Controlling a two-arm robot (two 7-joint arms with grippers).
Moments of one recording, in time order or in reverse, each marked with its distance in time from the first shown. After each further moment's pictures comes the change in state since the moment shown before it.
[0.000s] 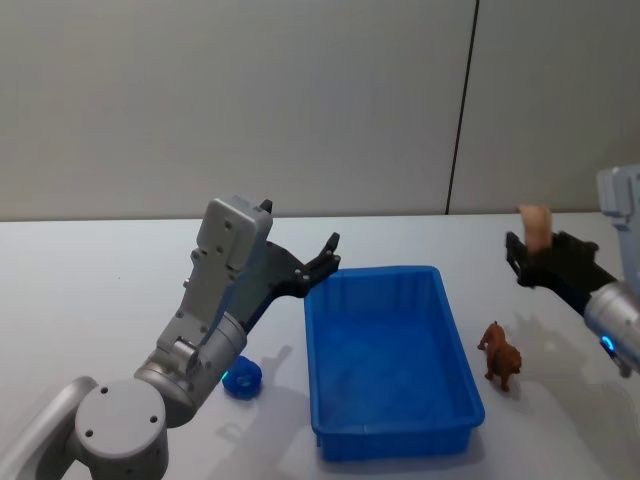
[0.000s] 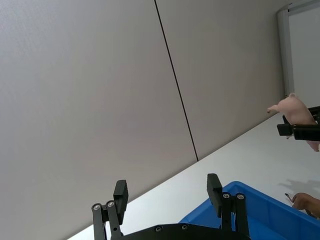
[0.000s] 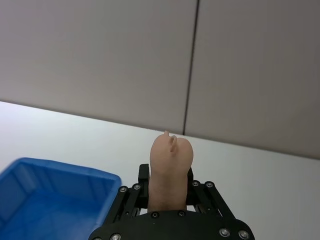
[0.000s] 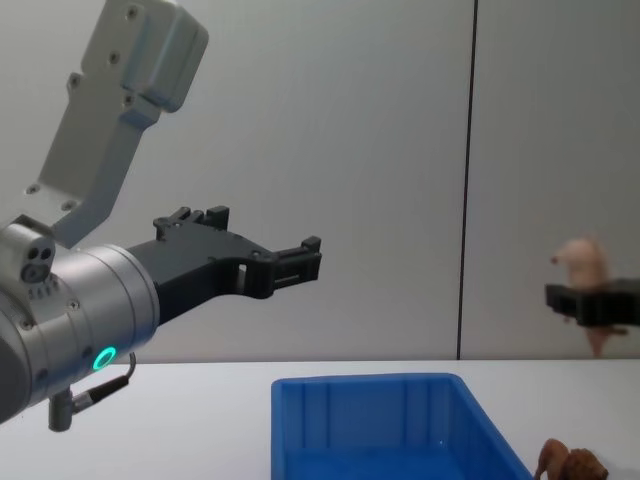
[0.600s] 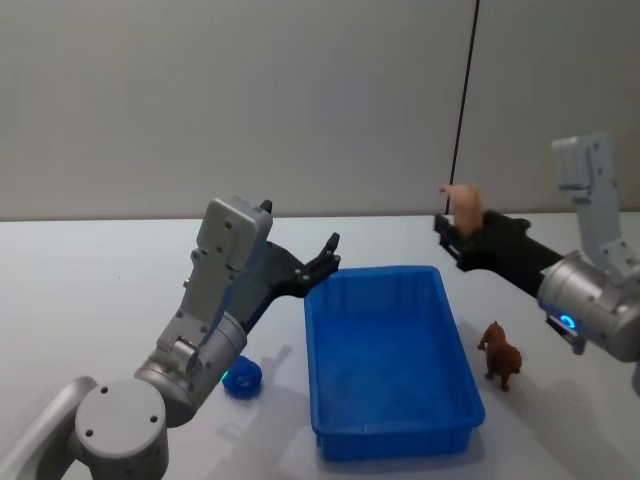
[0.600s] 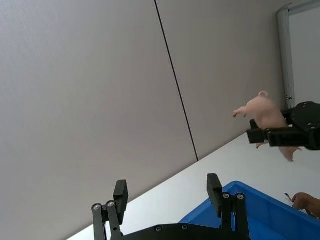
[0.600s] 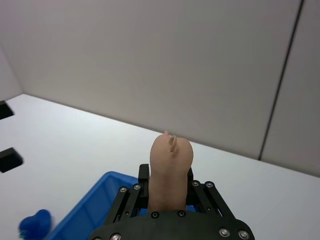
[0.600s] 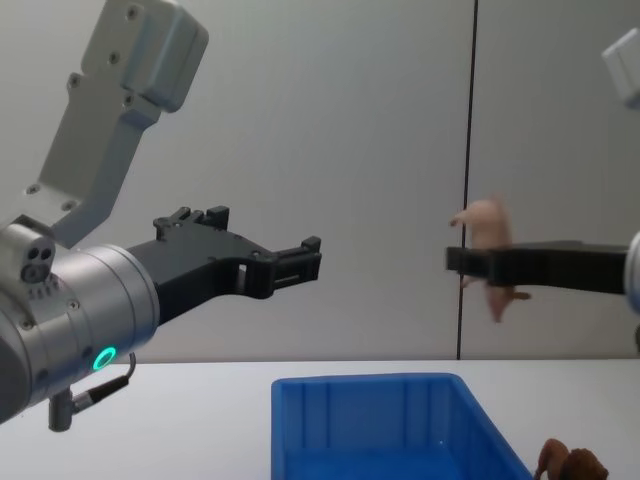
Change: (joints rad) left arm 0.000 0.000 0.000 0.000 0.000 0.000 0.000; right arm 0.065 -0.040 -0.035 -0.002 0.055 0.022 0.214
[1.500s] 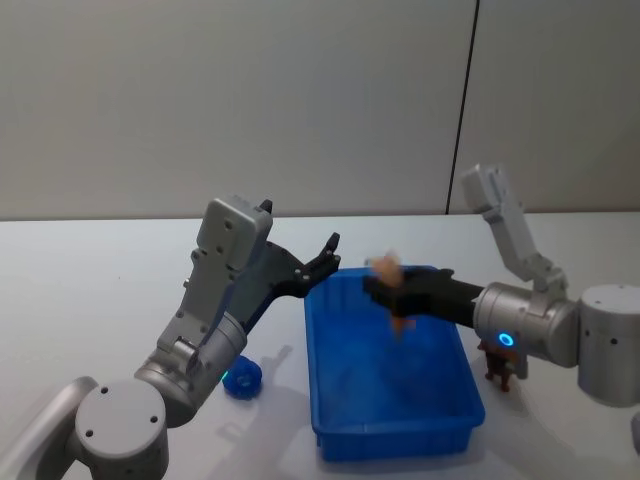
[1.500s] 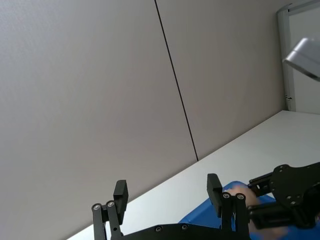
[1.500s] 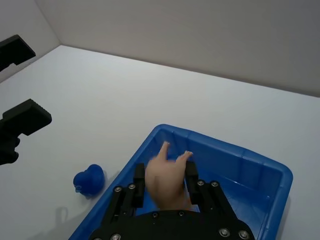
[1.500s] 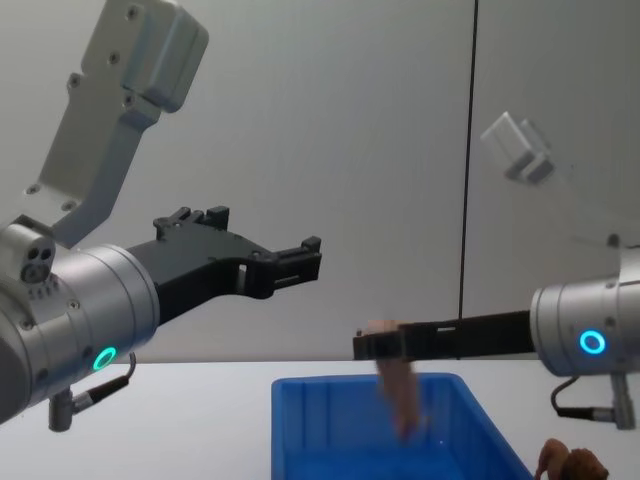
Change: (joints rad) left arm 0.000 0.000 0.000 0.000 0.000 0.000 0.000; right arm 0.084 -0.073 -0.075 0.127 0.011 0.234 0.107
